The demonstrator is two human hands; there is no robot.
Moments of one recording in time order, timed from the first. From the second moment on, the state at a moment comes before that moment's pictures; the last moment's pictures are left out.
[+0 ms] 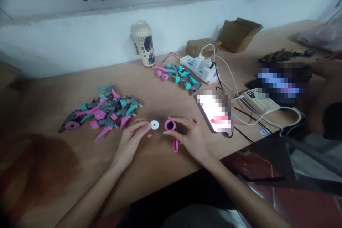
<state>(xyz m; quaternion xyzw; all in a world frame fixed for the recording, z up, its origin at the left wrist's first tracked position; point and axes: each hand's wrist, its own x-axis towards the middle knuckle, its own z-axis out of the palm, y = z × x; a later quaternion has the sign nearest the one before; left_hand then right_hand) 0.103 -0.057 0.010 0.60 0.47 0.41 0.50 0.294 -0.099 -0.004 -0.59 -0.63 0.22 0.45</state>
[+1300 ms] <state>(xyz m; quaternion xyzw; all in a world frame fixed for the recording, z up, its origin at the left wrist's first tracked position) 0.104 -0.067 0.015 0.79 0.45 0.32 0.26 0.268 -0.108 -0.013 -0.57 -0.67 0.13 0.45</state>
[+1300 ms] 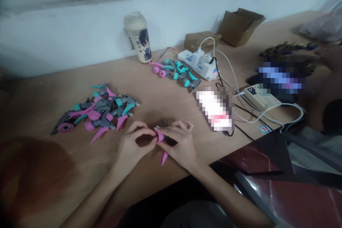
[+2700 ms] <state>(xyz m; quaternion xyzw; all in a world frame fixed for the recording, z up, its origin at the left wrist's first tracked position) 0.102 -0.065 -0.010 0.75 0.51 0.33 0.26 0.172 0.082 0.036 -0.48 -0.84 0.15 0.21</state>
